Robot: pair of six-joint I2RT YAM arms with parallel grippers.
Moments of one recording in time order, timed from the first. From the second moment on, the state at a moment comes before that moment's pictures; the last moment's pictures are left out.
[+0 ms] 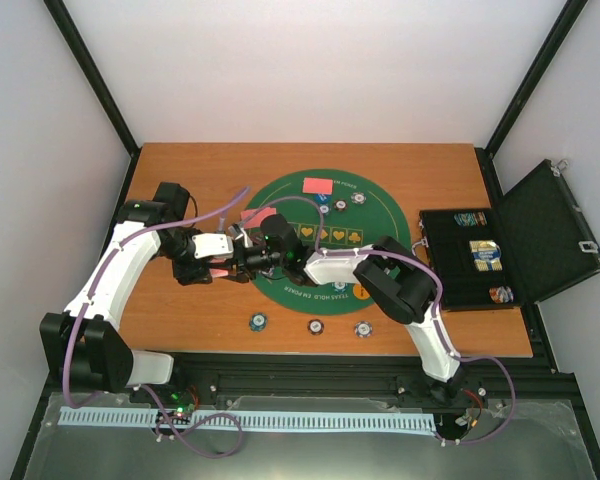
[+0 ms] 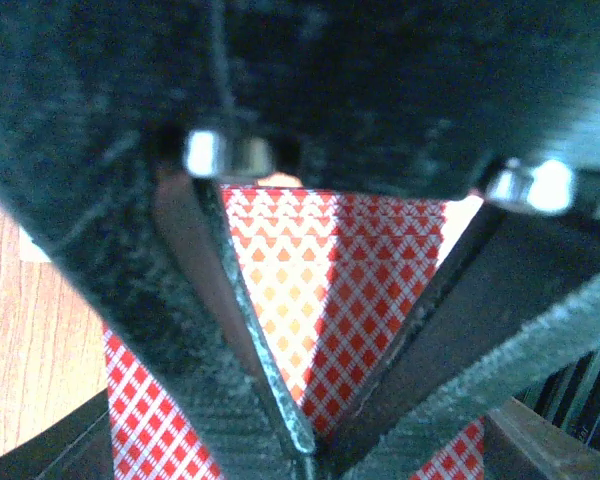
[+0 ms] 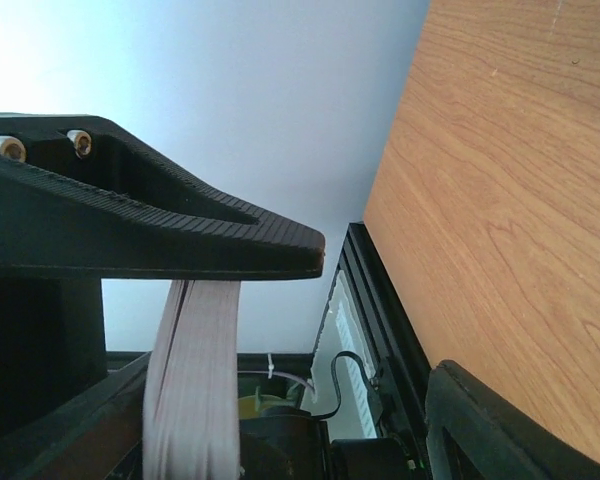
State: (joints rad) left arm -0.14 1.33 1.19 -1.28 0.25 1.13; right arm 0.94 2.15 1.32 0.63 -0.81 1.27
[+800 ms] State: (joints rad) left arm -0.14 1.33 1.19 -1.28 0.23 1.13; right arm 0.88 2.05 1.19 0.66 -0.84 1.26
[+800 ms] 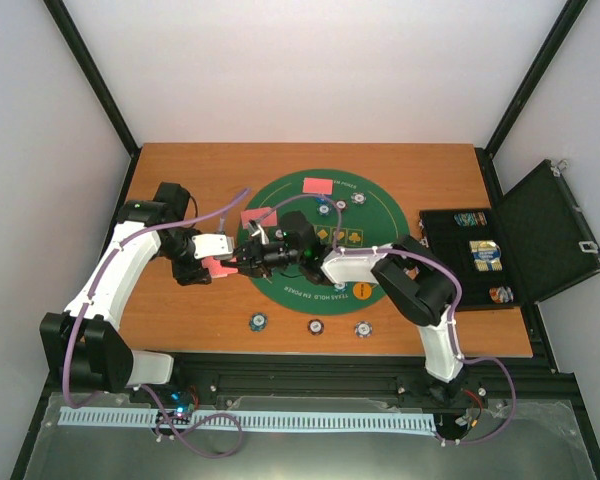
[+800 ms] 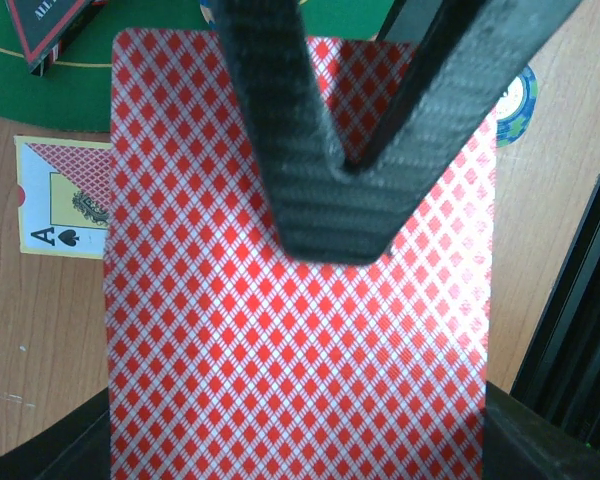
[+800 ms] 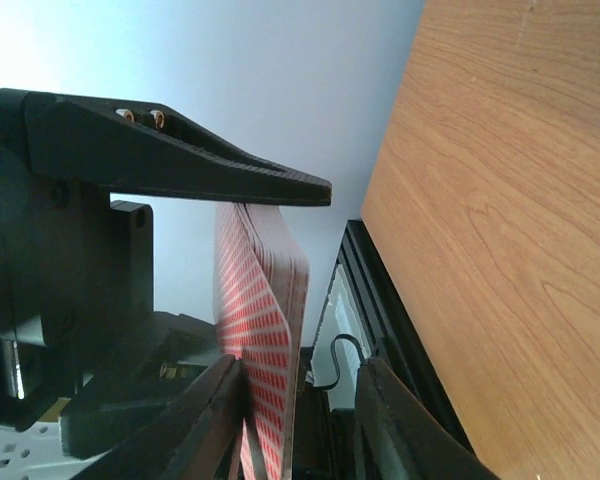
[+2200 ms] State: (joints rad) left arm -0.14 1.33 1.19 -1.27 0.23 1.13; right arm 0.84 1.91 1.14 0.45 -0.81 1.15
